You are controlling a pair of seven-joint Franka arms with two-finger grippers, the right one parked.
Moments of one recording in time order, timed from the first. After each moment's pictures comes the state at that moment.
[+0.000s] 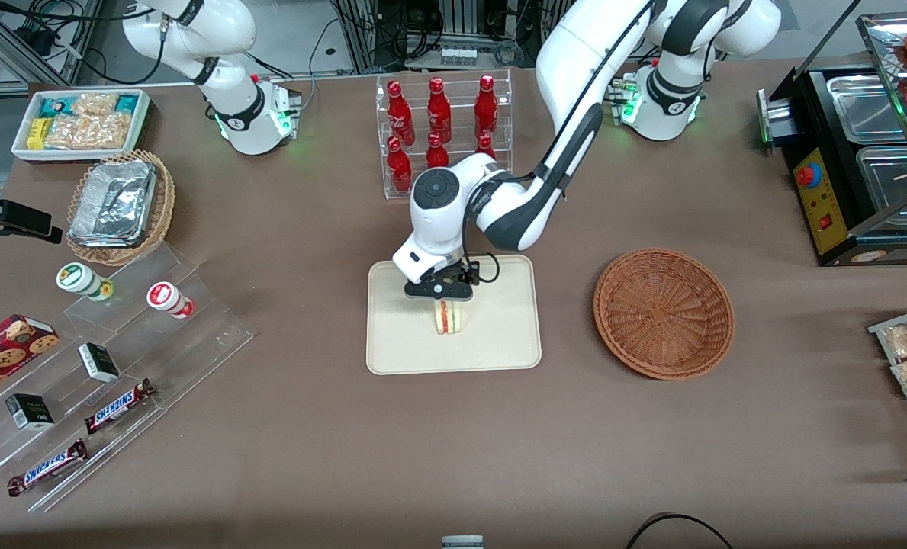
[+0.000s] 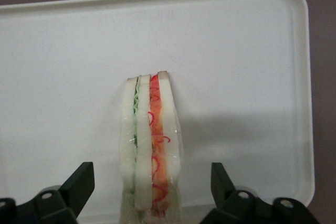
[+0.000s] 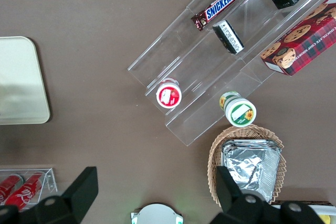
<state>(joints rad) -0.84 0.70 -0.02 -1.48 0.07 2.26 -0.85</state>
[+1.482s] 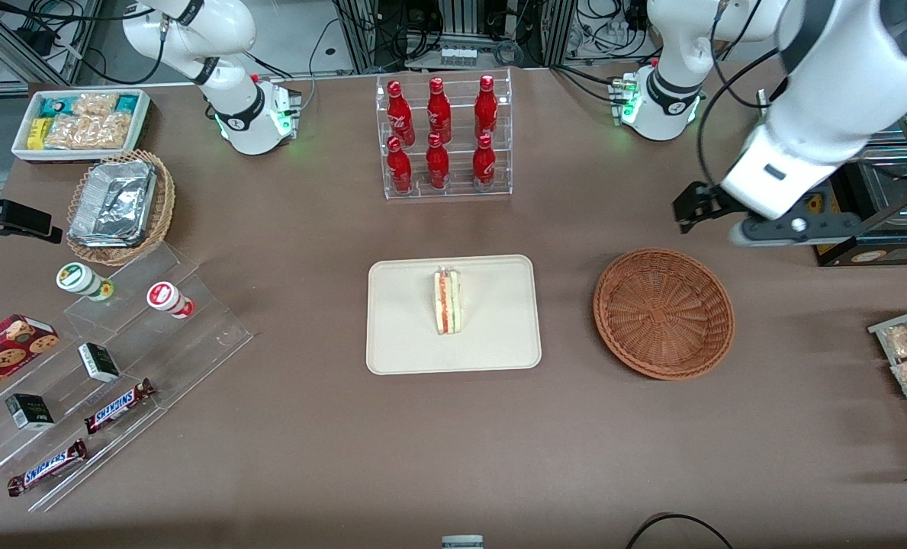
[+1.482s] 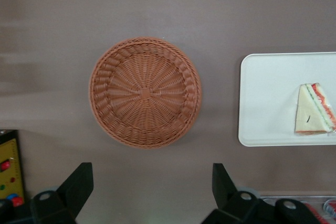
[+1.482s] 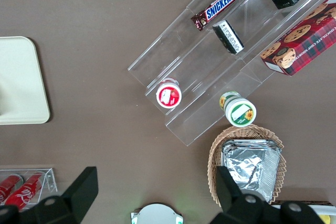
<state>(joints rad) -0.25 -0.01 -0.01 -1.63 0.01 1.60 -0.26</state>
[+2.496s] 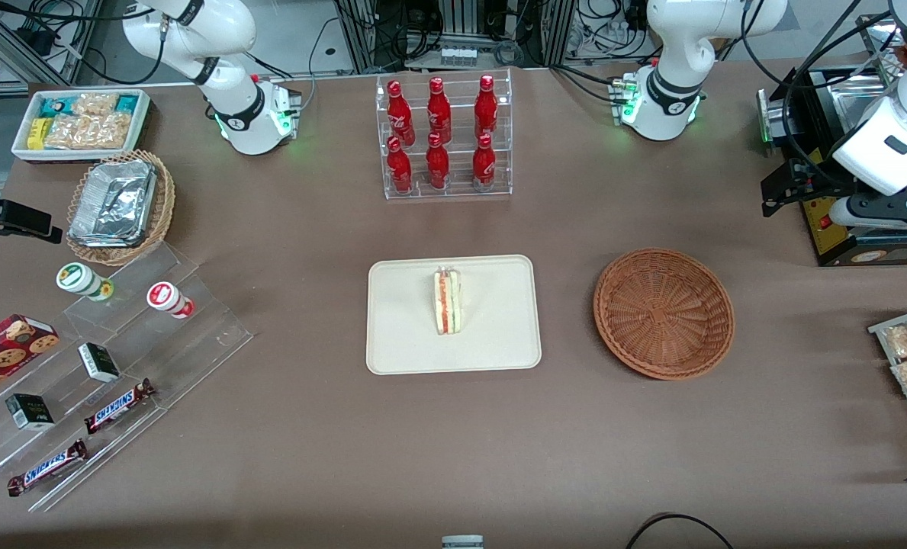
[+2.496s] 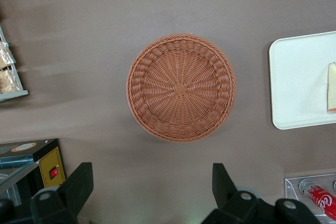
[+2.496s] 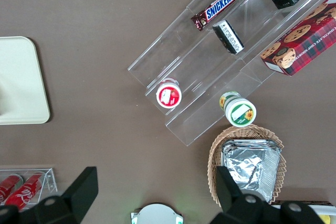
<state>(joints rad) -0.09 -0.06 0.00 -1.64 0.01 1.57 0.01</state>
